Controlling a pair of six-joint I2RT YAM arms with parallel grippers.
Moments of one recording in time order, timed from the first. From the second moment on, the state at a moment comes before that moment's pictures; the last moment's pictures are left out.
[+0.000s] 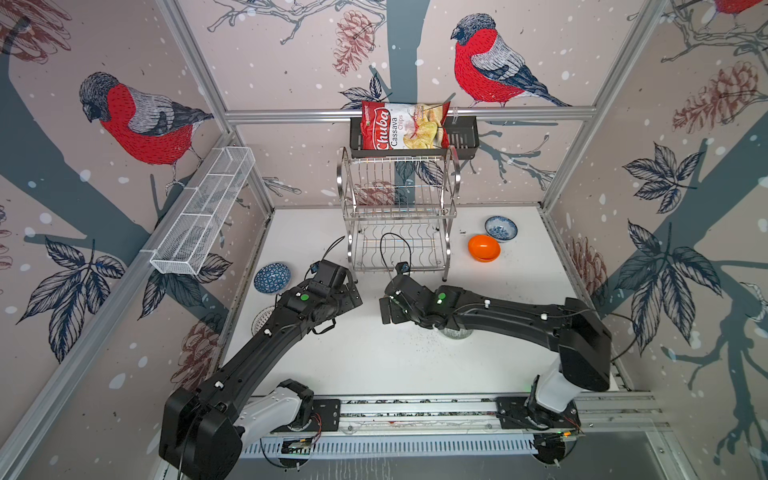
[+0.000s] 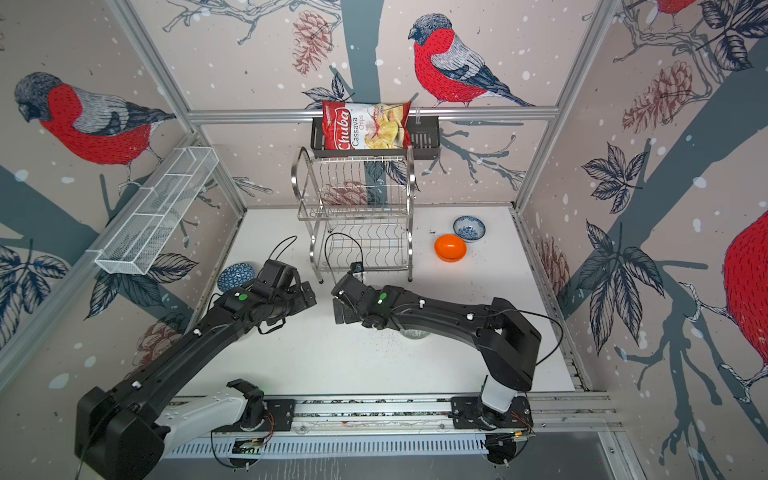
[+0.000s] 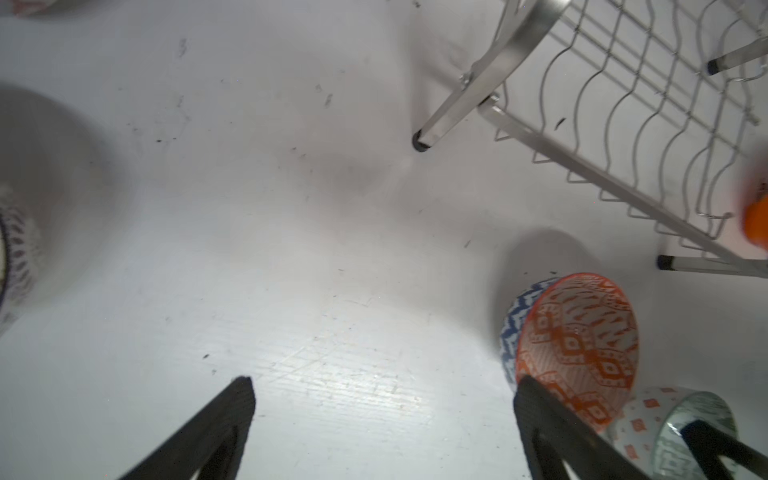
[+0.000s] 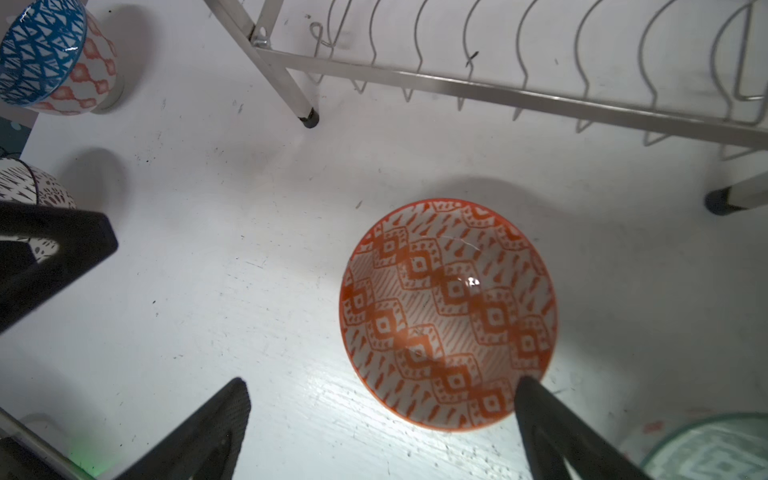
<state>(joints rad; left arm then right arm) -0.44 1.10 0.85 -0.84 -0.14 -0.80 1.14 1.74 1.28 -0.52 0.27 0.70</state>
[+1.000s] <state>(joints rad) -0.18 0.77 0.65 -0.81 0.15 -0.77 1.19 2.20 1.72 -0.76 0.33 0.87</state>
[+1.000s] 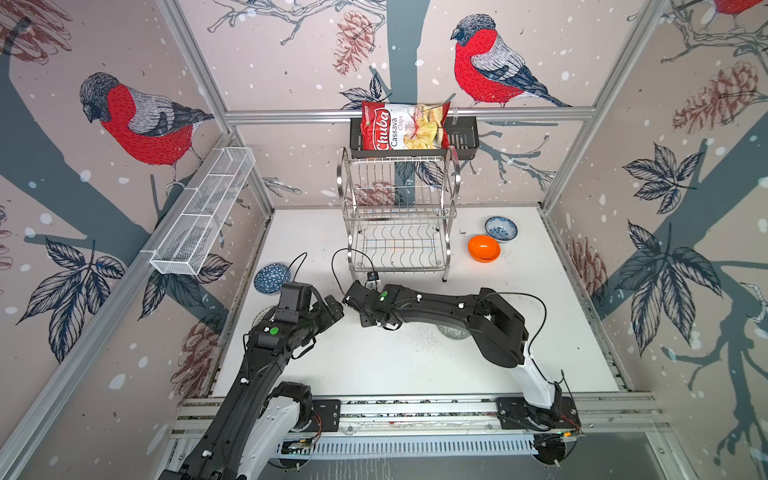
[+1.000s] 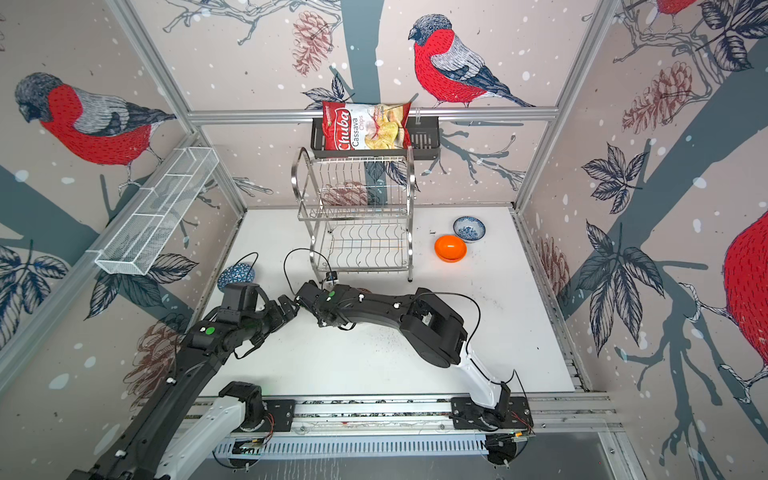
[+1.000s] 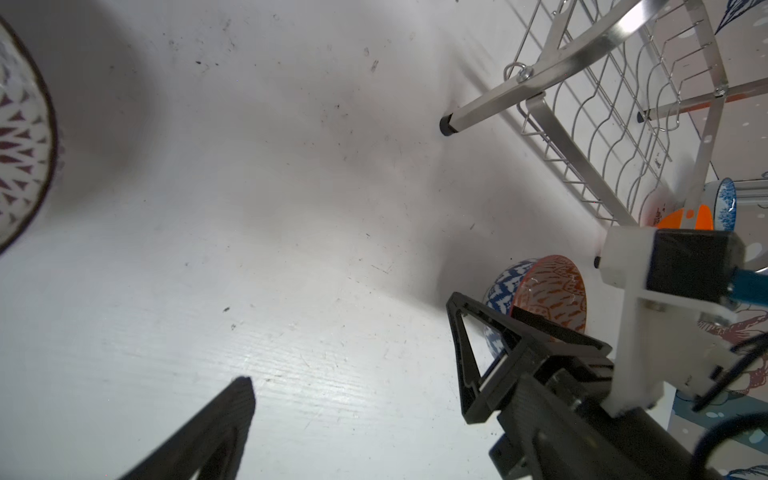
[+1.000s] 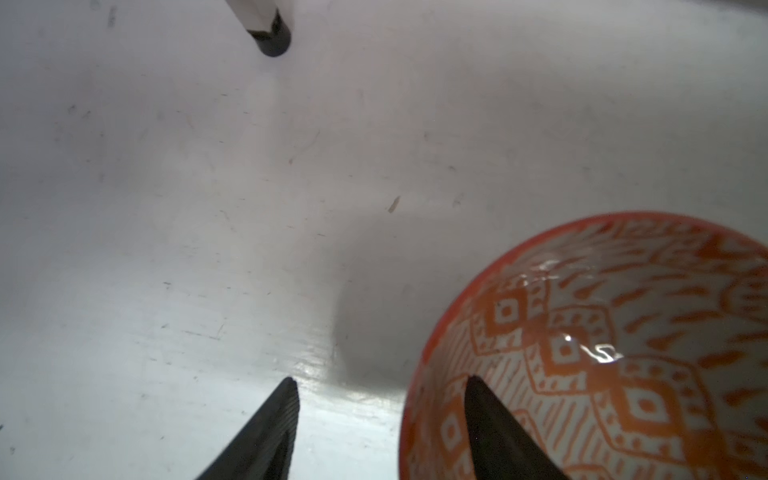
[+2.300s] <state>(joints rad) -0.18 0.70 0.55 -0.77 0.28 -0.86 1.16 2.07 1.71 -0.81 0.30 0.83</state>
